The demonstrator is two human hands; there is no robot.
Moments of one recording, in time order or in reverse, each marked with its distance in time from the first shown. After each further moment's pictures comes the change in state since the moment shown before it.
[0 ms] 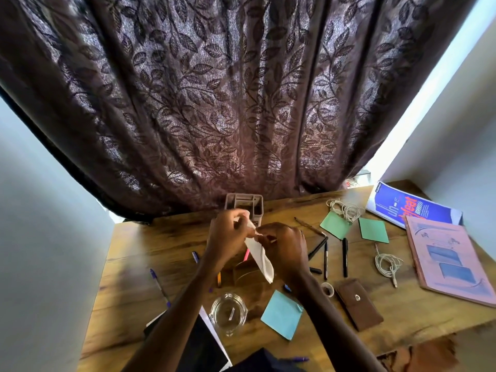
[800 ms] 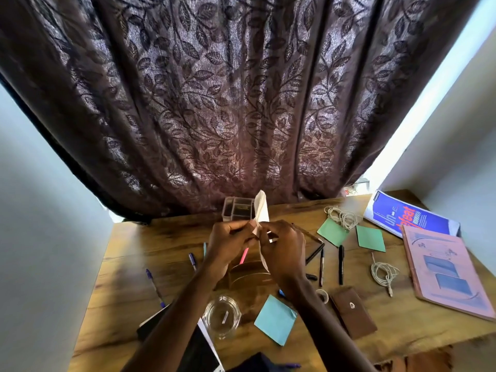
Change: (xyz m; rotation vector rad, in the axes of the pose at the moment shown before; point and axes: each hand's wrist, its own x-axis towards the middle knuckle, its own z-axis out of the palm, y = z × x) left_hand -0.017 0.000 0.019 -0.641 -0.087 -0.290; right_hand 0.000 -0.019 -0.022 0.073 0.104 0.088
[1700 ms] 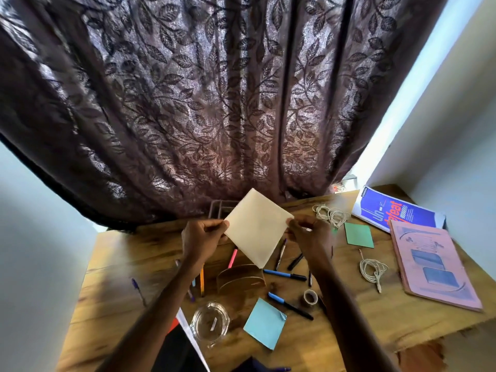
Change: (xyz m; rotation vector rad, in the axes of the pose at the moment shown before) left_hand 0.028 0.000 -0.008 0.390 0.232 0.147; right_hand 0.047 0.088 -0.045 0.514 0.073 0.537
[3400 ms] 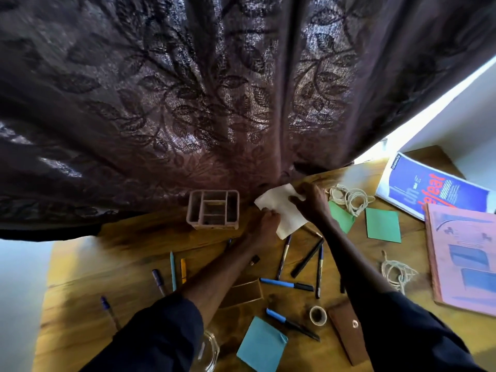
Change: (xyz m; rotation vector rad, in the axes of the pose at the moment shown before) left_hand 0.119 -0.070 0.221 0.769 -0.749 0.143; right_hand 0.239 0.106 0.043 -0.817 -0.241 -0.080
